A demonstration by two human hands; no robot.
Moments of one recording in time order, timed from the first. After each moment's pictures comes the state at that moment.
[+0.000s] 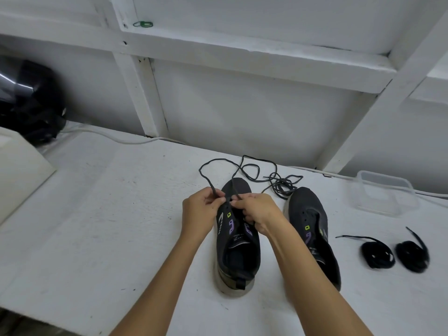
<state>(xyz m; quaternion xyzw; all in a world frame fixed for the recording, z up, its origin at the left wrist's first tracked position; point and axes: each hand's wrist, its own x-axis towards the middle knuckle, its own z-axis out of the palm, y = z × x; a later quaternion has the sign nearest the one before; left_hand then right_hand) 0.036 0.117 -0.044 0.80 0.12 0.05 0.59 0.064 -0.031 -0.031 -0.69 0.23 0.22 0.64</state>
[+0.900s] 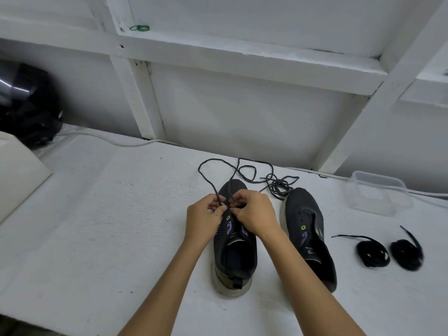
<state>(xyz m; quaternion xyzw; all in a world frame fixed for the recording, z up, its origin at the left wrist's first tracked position) 0.033 0.108 -0.059 0.85 0.10 0.04 0.52 0.057 -0.036 -0.037 -0.93 -0.01 0.08 0.36</state>
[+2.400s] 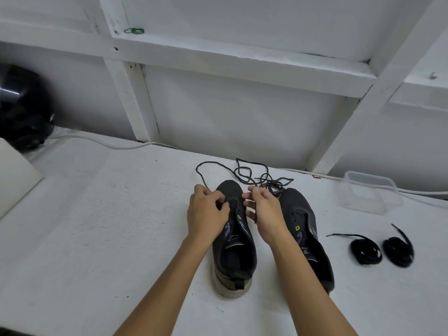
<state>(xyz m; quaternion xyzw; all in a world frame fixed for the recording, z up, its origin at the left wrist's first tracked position) 0.040 0.095 -0.036 0.94 0.06 0.03 0.34 0.049 -0.048 -0.024 -0.63 0.21 0.07 0.75</state>
